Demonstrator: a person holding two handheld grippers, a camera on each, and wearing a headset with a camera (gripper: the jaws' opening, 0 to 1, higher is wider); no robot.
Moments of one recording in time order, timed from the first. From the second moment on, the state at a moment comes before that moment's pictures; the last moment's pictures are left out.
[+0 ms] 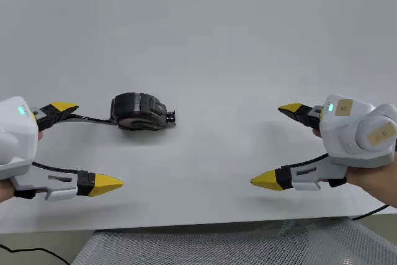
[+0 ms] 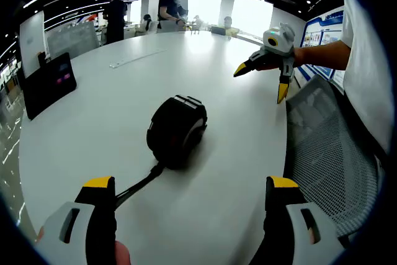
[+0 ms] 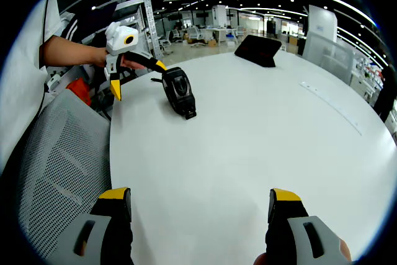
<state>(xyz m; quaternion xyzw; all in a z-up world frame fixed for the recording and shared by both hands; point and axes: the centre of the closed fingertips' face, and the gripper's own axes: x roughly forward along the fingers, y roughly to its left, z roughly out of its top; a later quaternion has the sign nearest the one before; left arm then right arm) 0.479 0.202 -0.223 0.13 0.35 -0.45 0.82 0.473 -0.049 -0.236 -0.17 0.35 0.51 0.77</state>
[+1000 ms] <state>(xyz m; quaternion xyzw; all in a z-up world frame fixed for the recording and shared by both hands) 0.485 0.206 -0.223 0.13 0.34 -0.44 0.82 0.477 -0.045 -0.232 -0.17 0.34 0.50 0.78</state>
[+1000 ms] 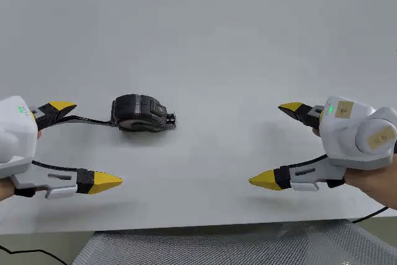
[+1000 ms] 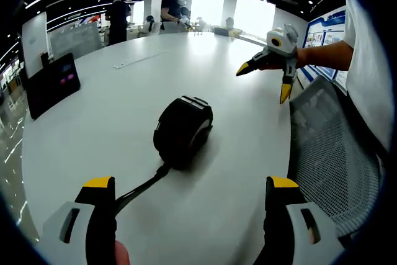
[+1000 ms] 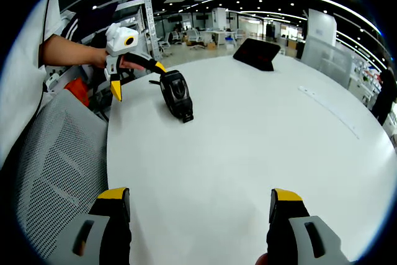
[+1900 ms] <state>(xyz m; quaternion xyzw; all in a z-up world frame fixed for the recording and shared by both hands) 0.506 0.204 -0.226 0.17 0.35 -0.46 0.80 0.490 -0.033 -0.229 -0.20 0.34 0.53 0.75</state>
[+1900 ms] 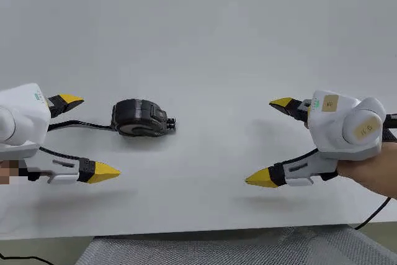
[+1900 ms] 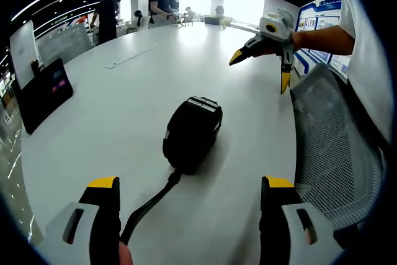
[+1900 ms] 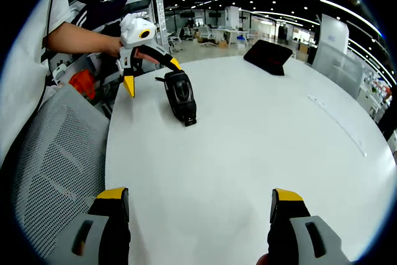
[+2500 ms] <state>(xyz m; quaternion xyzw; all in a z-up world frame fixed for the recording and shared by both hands) 0.524 0.193 -0.232 0.20 0.37 -0.48 0.77 0.500 -0.028 -0.228 -0.21 0.34 0.54 0.74</state>
